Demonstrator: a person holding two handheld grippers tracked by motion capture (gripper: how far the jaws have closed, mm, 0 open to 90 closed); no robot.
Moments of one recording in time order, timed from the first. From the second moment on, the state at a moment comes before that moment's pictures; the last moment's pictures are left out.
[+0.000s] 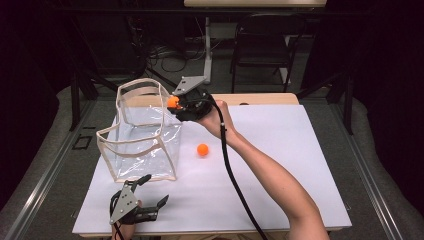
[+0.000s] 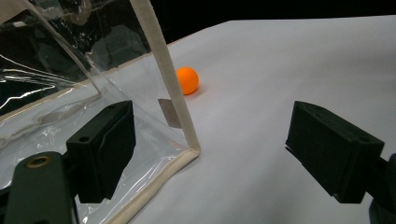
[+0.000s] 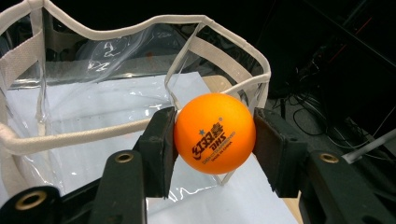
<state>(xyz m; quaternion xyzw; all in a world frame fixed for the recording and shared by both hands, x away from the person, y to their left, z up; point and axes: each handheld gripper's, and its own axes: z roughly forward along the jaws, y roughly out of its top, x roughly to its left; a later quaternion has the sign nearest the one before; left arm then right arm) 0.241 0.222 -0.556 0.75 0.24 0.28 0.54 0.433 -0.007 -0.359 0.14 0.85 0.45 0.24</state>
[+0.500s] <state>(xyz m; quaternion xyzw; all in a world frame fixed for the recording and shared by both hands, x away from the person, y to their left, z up) 0.241 0.222 -0.556 0.75 0.24 0.28 0.54 0.433 -0.001 -0.361 0.15 0.84 0.47 0.24</state>
